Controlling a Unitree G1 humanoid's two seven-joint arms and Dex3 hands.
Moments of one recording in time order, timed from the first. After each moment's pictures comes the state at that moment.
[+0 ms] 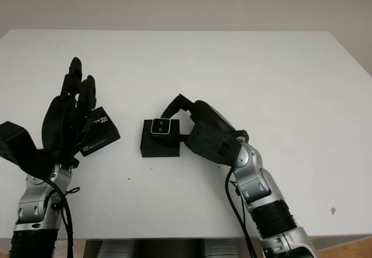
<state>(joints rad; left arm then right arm) -0.23 0.16 0.20 0.01 -0.25 0.03 -0.16 -0.43 -0.27 0.24 0.20 -0.32 0.04 0.28</state>
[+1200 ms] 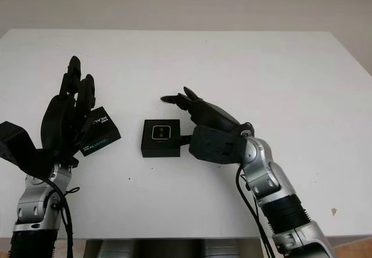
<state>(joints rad) -0.23 0.16 0.20 0.00 -0.25 0.03 -0.17 -0.44 -0.37 0.26 0.15 -0.40 -0.03 0.32</state>
